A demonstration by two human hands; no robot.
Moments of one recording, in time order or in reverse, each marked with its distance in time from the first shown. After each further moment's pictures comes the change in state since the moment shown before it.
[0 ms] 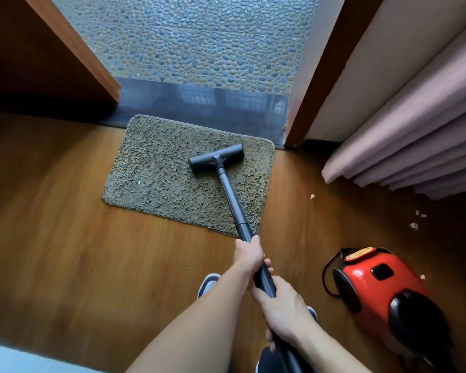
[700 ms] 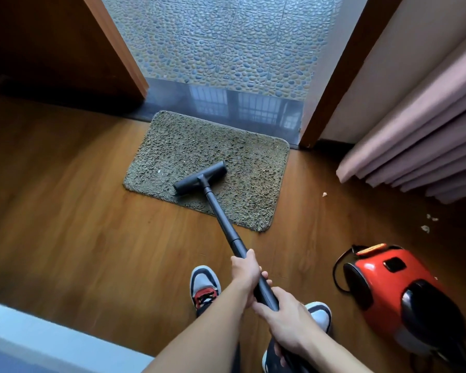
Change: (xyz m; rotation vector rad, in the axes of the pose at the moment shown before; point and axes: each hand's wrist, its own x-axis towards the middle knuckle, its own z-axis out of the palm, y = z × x) left_hand -0.044 -0.079 -0.062 -0.175 0.039 -0.032; right_hand -0.020 0.071 0.059 -0.248 -0.013 -0.171
